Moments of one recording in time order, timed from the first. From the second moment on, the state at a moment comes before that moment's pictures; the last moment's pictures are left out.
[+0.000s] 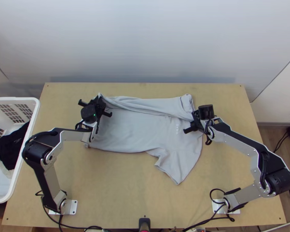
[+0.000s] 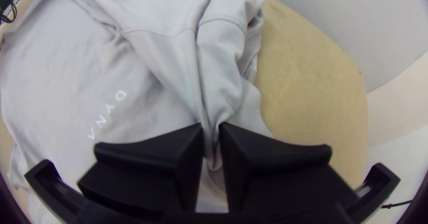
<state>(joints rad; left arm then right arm) -0.29 1.98 0.90 1.02 -0.33 0.58 0.30 1.64 0.88 -0.13 0.14 -0.20</state>
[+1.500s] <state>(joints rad) -0.06 2.07 1.58 -0.20 -0.06 0.24 0.21 1.84 1.46 -0.56 -0.17 -0.13</state>
